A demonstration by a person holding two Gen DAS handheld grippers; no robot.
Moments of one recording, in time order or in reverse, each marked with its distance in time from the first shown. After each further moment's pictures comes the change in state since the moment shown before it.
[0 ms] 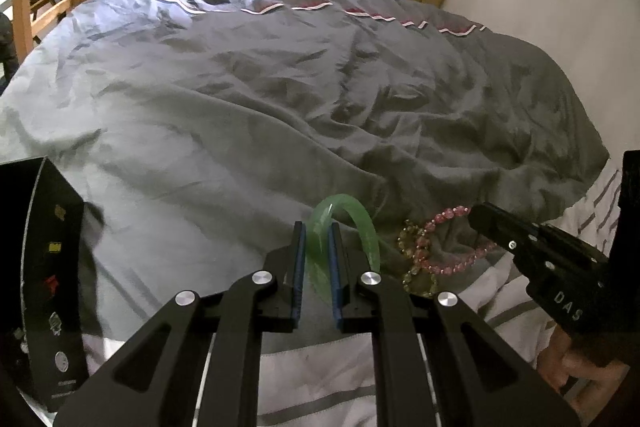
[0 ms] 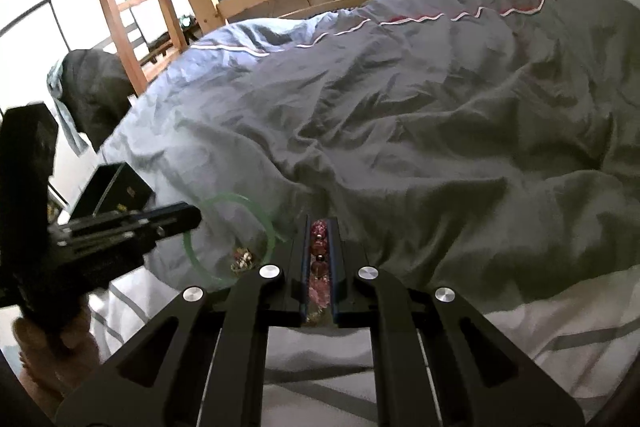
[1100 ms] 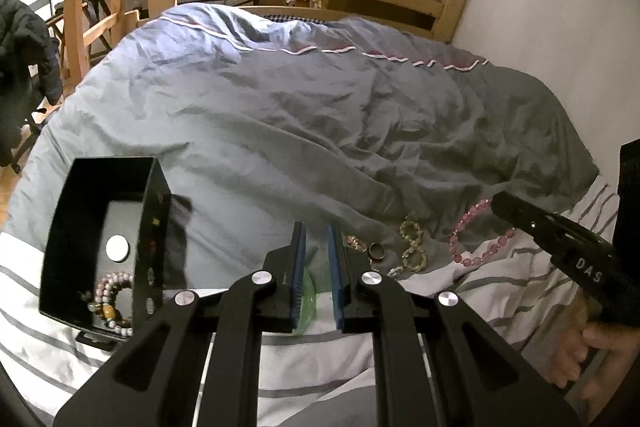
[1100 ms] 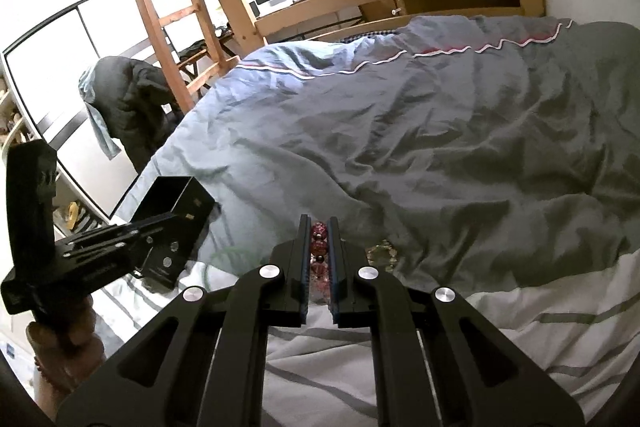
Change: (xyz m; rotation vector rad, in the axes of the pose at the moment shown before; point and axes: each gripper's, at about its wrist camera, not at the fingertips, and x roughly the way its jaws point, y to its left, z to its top) left arm -0.103 0.019 -0.014 -0.033 -0.086 0.068; right arm -0.071 0.033 0.015 0.001 -0.035 0.121
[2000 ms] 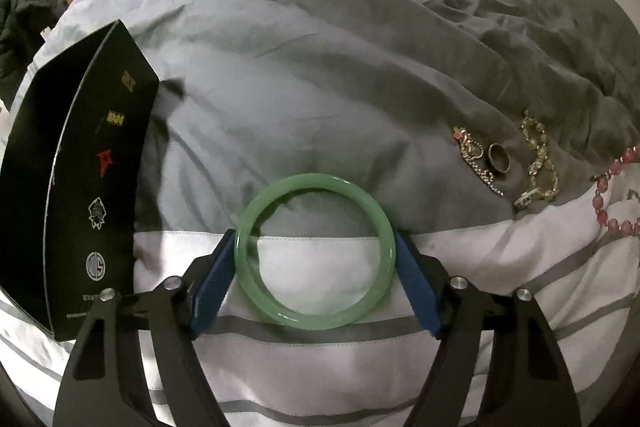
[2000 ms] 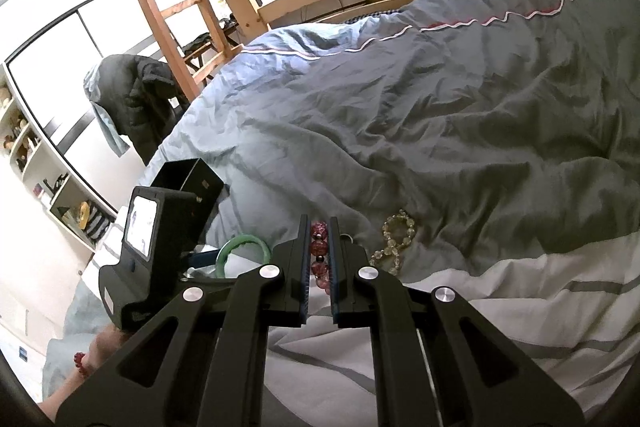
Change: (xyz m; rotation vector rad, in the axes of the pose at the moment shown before) left arm 0.121 0.018 -0.047 0.008 0.324 0.199; right arm 0.012 -0.005 -0.021 0.048 0.039 0.050
